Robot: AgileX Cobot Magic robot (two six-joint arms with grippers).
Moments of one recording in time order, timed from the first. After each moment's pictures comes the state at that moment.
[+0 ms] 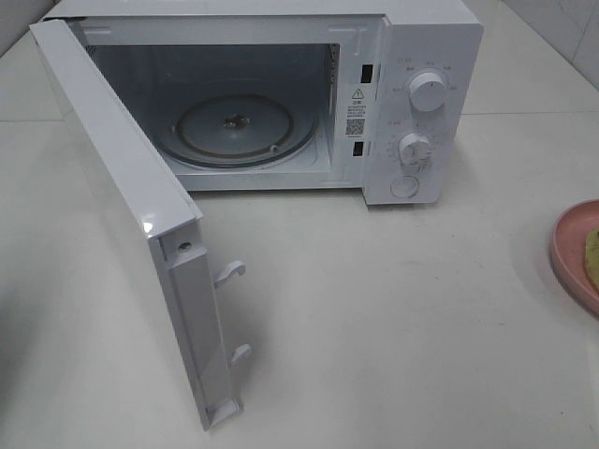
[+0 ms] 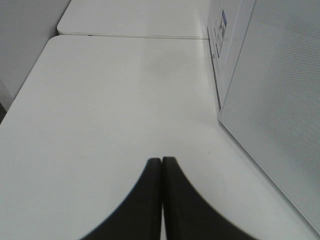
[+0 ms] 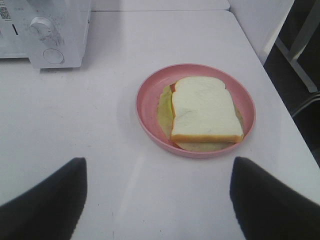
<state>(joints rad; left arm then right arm) 0.03 0.92 -0.34 -0.09 -0.04 0.07 0.00 0.00 -0.51 -0.13 1.04 0.08</state>
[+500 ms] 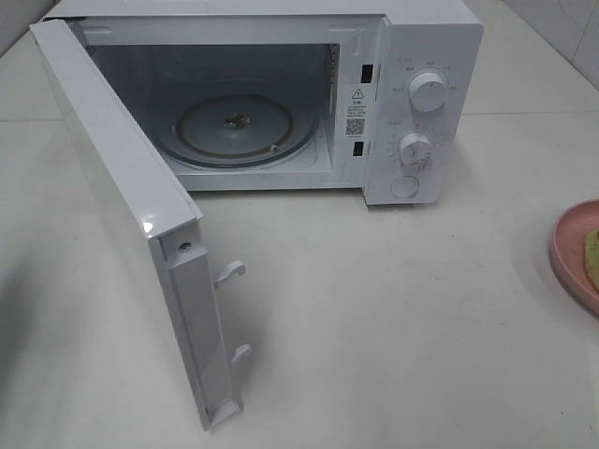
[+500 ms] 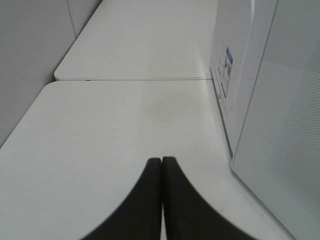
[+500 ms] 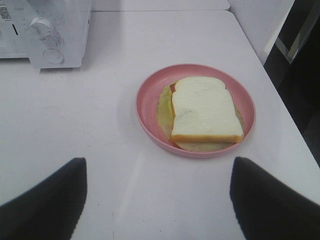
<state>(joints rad) 0.03 1.28 -0.28 0.02 -0.63 -0.02 0.00 0.00 -0.51 -0.13 1.04 0.08</state>
